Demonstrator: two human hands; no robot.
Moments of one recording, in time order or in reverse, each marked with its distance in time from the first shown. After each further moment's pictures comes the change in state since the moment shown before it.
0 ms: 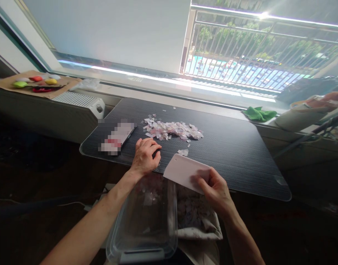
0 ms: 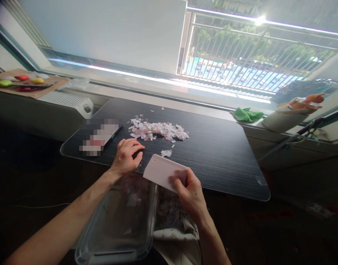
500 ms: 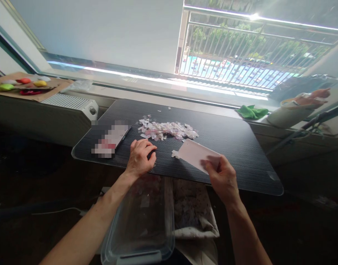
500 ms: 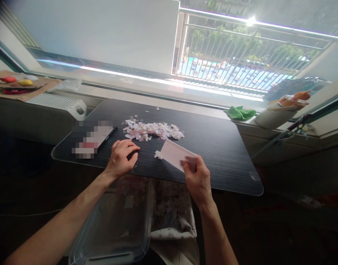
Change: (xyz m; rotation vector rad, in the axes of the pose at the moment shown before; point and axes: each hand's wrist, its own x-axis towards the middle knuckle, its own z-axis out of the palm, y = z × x) left_hand 0.000 -0.001 0.000 0.017 0.015 0.013; right_hand 0.033 0.001 -0.029 -0.194 0.235 -0.163
